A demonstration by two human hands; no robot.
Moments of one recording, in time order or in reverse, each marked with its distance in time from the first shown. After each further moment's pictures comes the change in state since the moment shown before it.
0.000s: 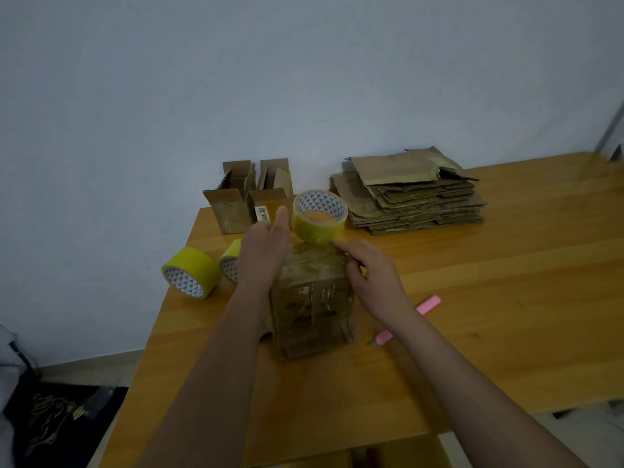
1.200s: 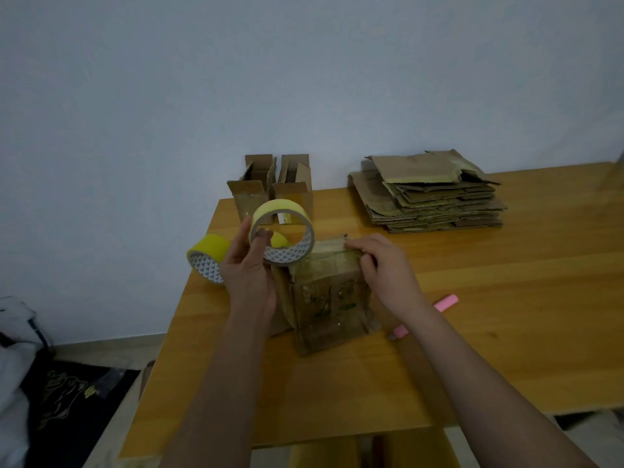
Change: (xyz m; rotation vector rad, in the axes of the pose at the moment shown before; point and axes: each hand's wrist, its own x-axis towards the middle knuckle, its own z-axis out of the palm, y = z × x) left_hand -0.023 -0.062 -0.026 -1.212 0.108 -0.025; right_hand 0.003 -0.017 0.005 -0.077 -0.055 0.053
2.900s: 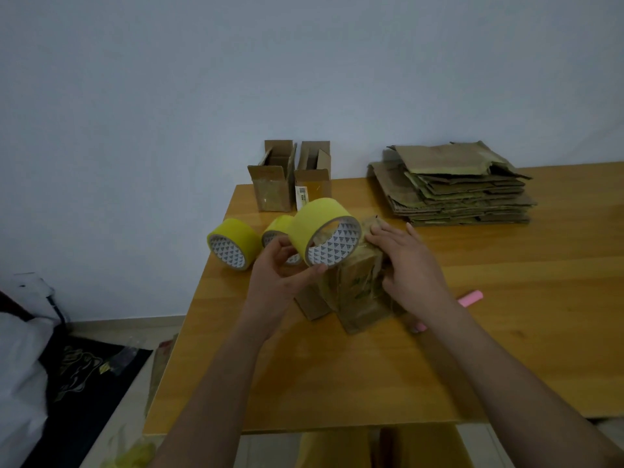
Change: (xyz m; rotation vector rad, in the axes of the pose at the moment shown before) left_hand -0.013 0.002 -0.047 0.606 -0.412 0.005; right_hand -0.005 -0.005 0.003 -0.533 -0.170 -0.110
